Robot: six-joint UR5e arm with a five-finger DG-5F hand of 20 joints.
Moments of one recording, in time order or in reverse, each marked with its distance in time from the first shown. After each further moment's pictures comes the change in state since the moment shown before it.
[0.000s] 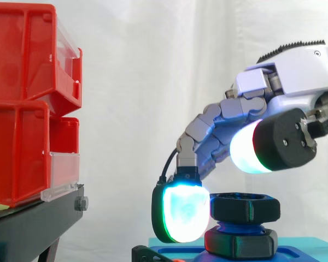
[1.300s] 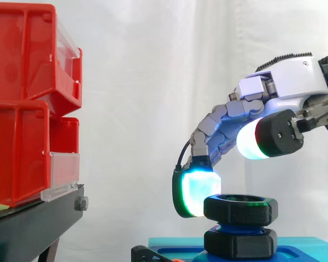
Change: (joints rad) arm -0.118 0.002 0.027 -0.023 -0.145 -0.032
